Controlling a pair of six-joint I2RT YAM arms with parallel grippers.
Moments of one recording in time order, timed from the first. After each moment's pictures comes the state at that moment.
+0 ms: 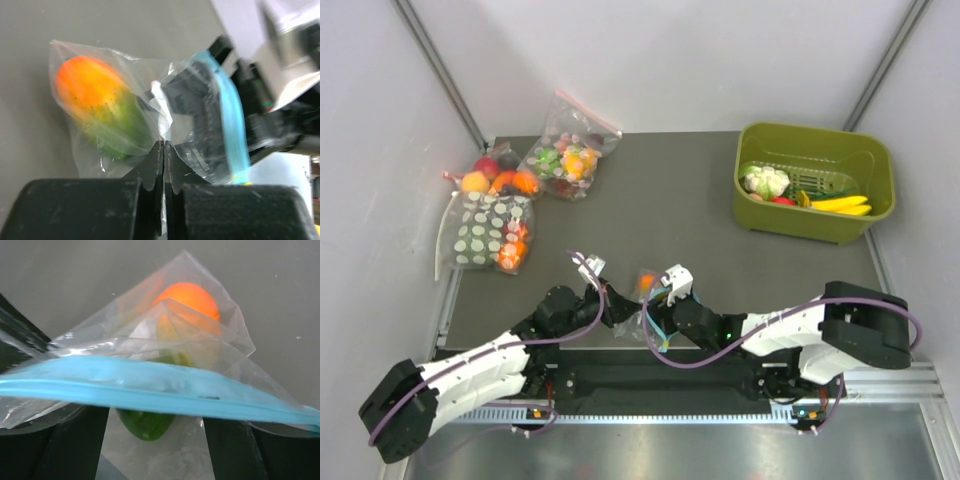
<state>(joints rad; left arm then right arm) -0.80 0.78 0.11 0.47 0.23 -0.74 1.29 1.43 0.44 0.51 0.51 0.48</state>
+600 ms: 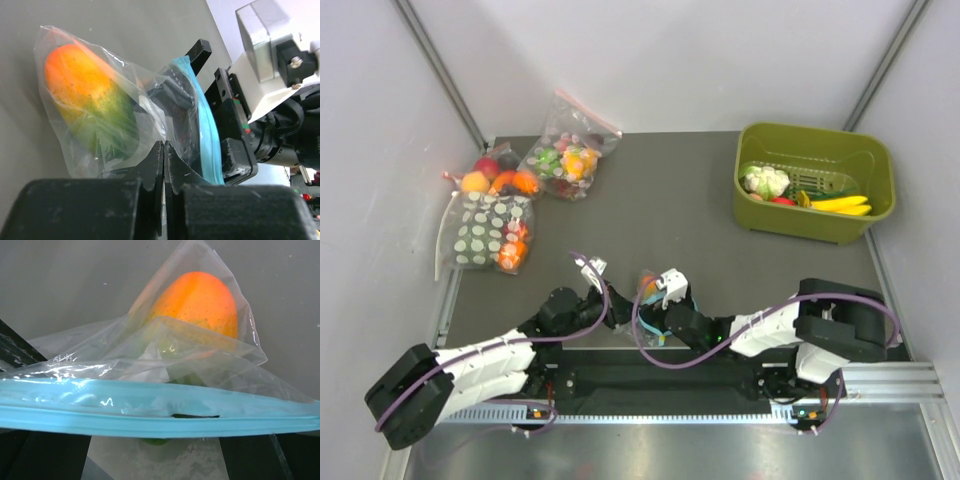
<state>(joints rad) -0.80 0.91 0.07 0.65 0.28 -0.84 1.31 1.56 0.46 0.57 0.54 0.53</state>
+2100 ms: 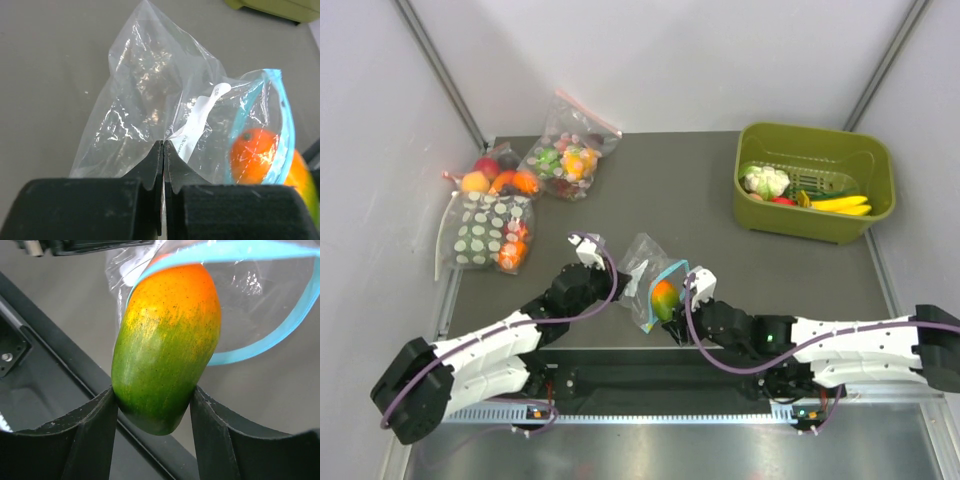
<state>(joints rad) -0.76 0.96 0.29 0.34 -0.08 -0.59 1.34 1.00 0.42 0.06 0.43 0.53</state>
